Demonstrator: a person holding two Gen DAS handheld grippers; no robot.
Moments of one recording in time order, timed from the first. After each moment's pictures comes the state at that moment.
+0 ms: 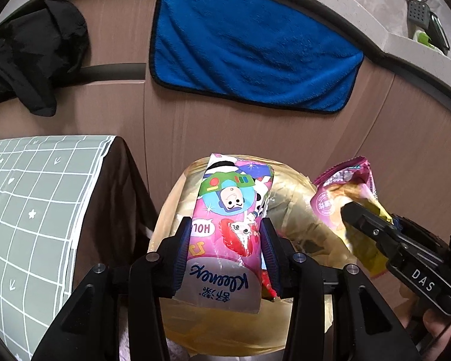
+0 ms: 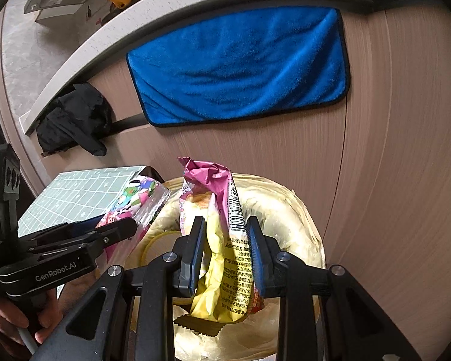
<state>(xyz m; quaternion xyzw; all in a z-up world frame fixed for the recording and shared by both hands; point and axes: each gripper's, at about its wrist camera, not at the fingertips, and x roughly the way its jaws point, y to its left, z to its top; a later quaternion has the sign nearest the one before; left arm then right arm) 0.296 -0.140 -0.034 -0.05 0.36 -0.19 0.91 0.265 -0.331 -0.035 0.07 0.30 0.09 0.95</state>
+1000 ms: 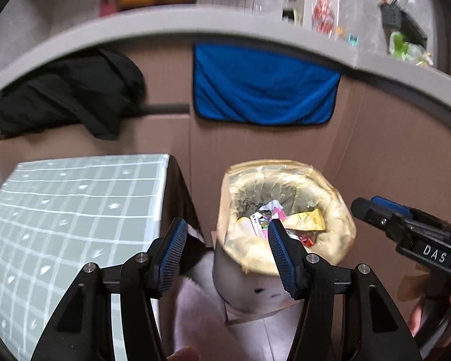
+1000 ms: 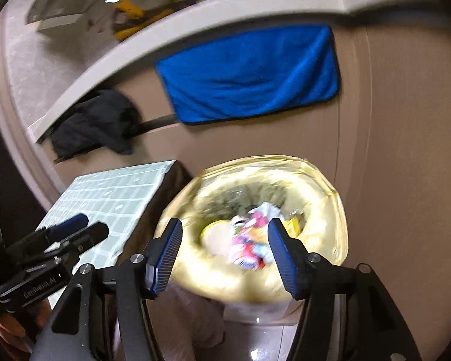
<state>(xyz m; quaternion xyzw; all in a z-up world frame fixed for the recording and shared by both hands) 0.160 -0.062 0.022 -0.01 0.29 -0.15 0.95 0.173 -0.286 0.003 0.10 0.29 0.08 0.95</state>
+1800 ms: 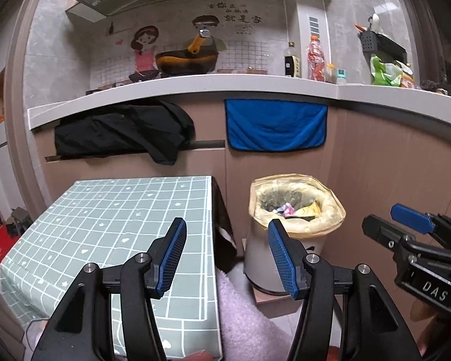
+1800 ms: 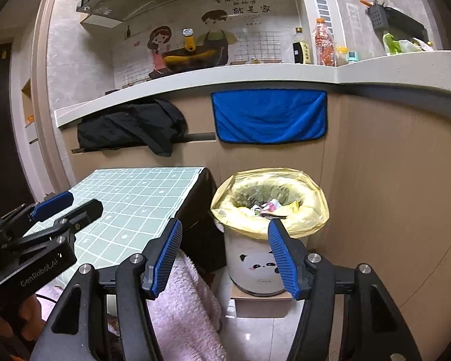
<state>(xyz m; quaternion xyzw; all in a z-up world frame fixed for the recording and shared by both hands) -0.014 -0.006 0.054 0.02 0.20 -0.09 0.98 -0.016 -0.199 0.034 0.03 0.21 0.05 0.98</state>
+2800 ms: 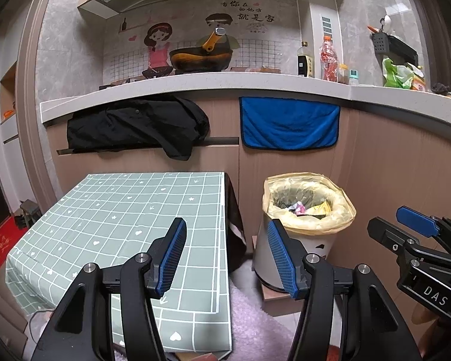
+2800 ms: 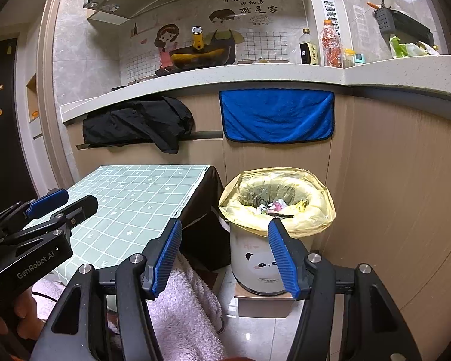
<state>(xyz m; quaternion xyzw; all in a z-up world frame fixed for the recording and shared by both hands) -0.018 0.000 0.051 0.01 0.20 -0.06 0.98 -0.020 -0.192 0.031 0.02 0.21 0.06 0.98</state>
